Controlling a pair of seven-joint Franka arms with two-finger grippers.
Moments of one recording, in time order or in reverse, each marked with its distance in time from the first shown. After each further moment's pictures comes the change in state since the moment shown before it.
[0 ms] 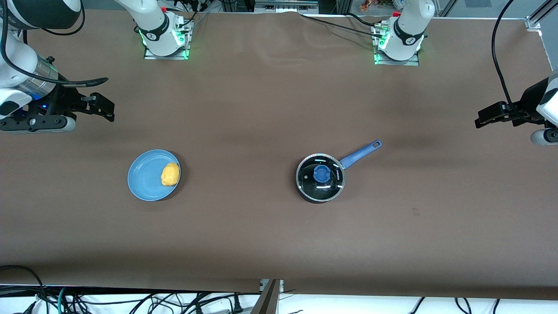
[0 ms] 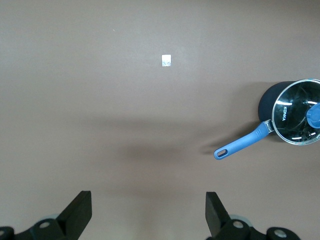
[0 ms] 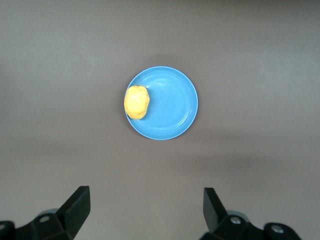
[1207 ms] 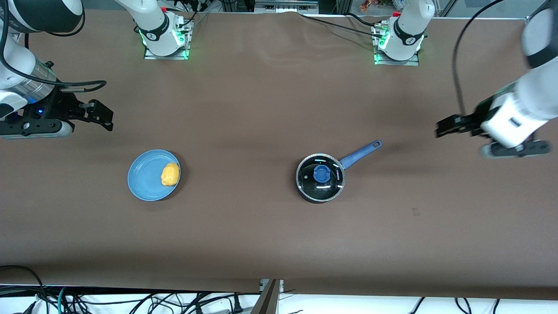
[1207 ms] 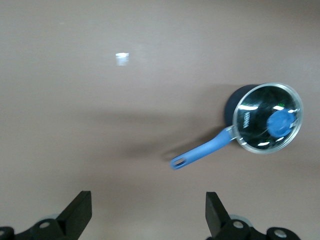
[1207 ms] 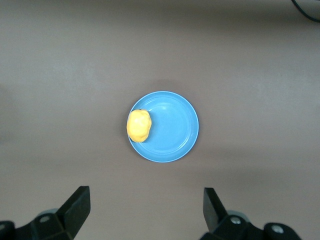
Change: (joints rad) left arm -0.015 0.091 -0.170 -0.023 -0.033 0.123 -0.203; right arm -0.001 0.009 -0.002 0.000 0.000 0.104 0.006
